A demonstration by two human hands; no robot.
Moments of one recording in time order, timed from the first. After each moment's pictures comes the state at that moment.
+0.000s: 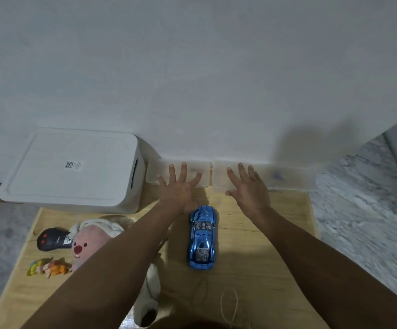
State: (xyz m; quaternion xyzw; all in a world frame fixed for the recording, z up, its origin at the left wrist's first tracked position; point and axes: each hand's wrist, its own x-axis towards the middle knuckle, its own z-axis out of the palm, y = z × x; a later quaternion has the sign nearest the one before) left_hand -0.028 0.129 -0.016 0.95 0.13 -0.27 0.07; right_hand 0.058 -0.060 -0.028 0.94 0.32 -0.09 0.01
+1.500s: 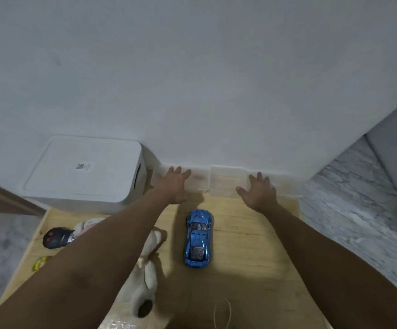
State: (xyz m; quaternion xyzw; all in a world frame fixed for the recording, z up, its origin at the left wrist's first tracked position) left_hand -0.029 0.146 0.019 0.96 0.14 -0.21 0.11; right_hand 0.072 -0.088 0.000 0.96 0.14 -0.20 -0.11
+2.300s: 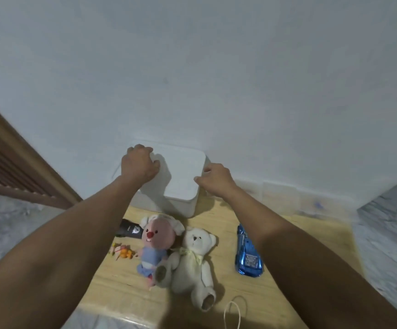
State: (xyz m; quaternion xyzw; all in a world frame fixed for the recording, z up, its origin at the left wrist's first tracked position) left_hand -0.177 0.344 0.096 0.91 0.38 0.09 0.13; right_hand -0.075 0.154 0.099 0.88 0.24 -0.25 -0.34
